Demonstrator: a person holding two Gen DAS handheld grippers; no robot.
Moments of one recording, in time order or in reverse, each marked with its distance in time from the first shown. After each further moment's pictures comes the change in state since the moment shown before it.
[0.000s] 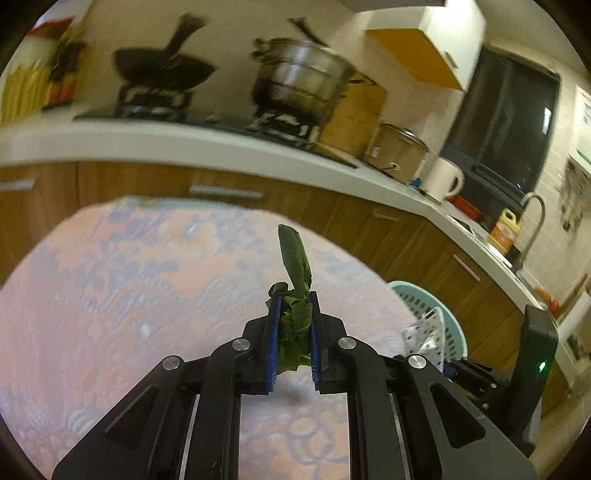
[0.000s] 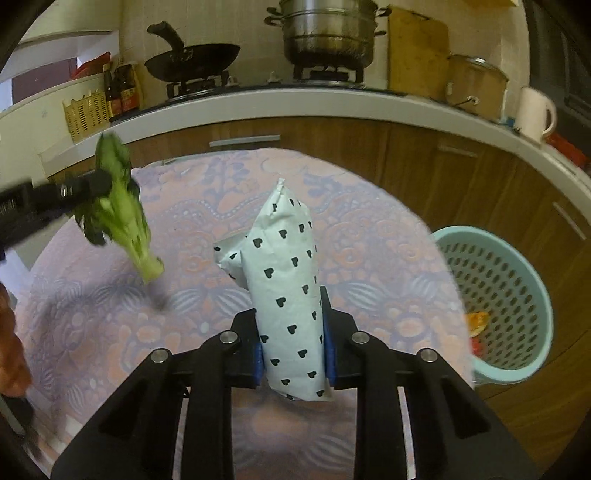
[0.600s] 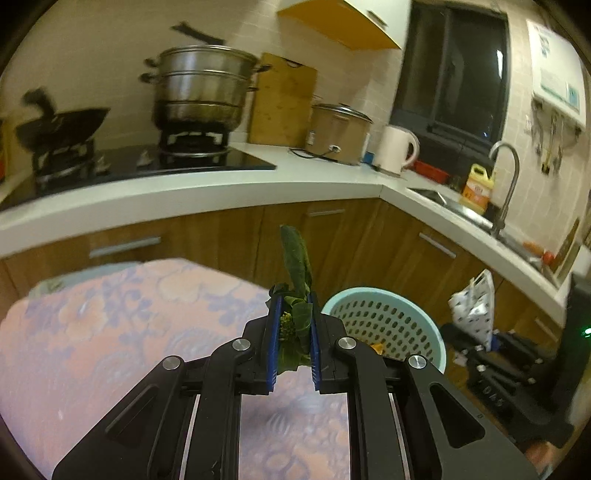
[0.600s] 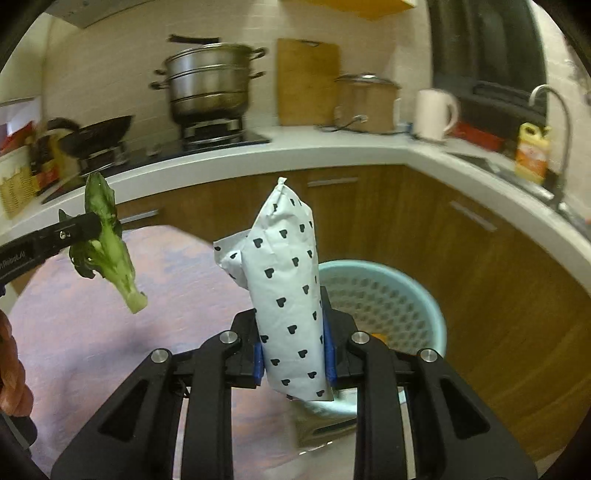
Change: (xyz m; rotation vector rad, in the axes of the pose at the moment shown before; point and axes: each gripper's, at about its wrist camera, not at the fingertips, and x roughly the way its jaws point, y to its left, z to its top) left arm 0.076 -0.135 0.041 0.229 0.039 -0.067; right arm -0.065 -0.137 0.032 0.187 -0.136 -0.275
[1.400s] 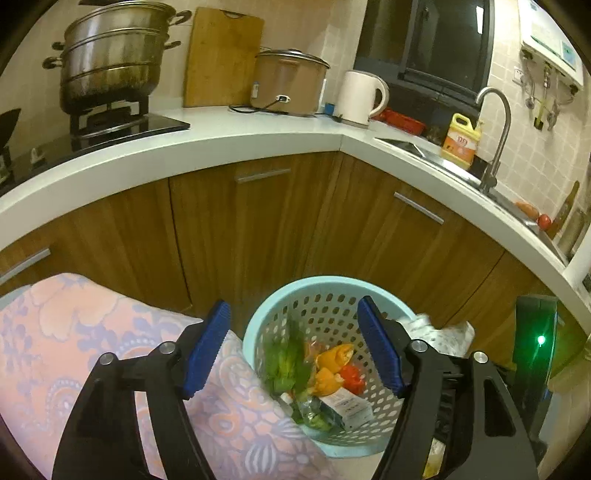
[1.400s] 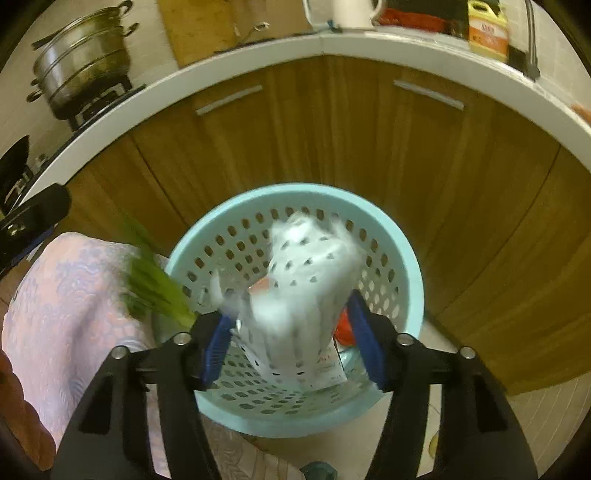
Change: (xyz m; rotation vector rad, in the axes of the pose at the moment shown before) left arm 0.142 -0.082 0.011 0.090 0.161 -0.094; right arm 0.125 -0.106 -0.025 0.314 0.329 -0.085
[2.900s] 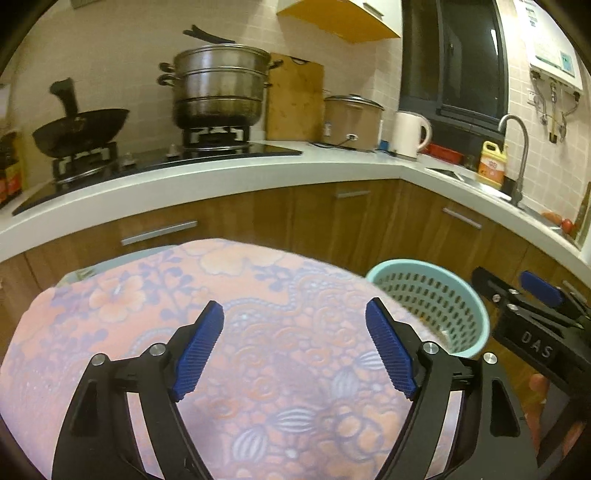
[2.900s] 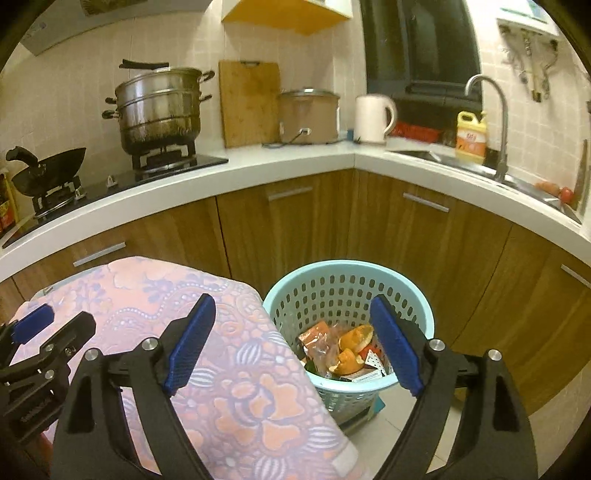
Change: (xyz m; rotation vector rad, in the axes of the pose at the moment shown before) left arm -0.152 0.103 -0.103 -0.025 -0.175 0.206; right arm -0.134 0.141 -0.090 -0.108 -0.445 -0.088
